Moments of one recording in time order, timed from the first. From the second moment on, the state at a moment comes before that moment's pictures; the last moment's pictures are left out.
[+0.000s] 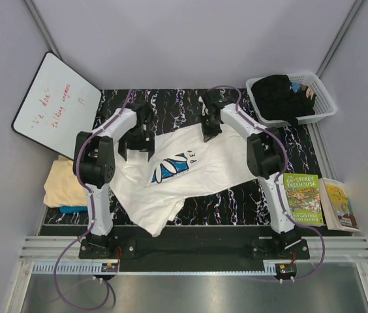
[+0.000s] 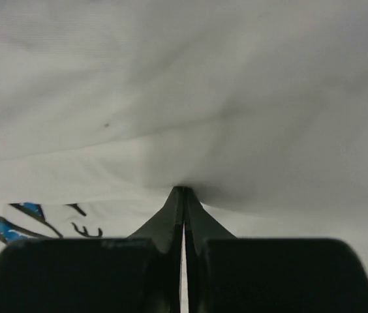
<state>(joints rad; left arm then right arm) -0.25 2.08 1.67 -1.16 -0.13 -0.33 0.44 2.38 2.11 -0.88 -0.12 0.21</state>
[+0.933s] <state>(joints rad) -0.25 2.08 1.72 -1.19 -0.18 -0.32 0.29 2.51 2.24 -0.86 0.09 0.32</state>
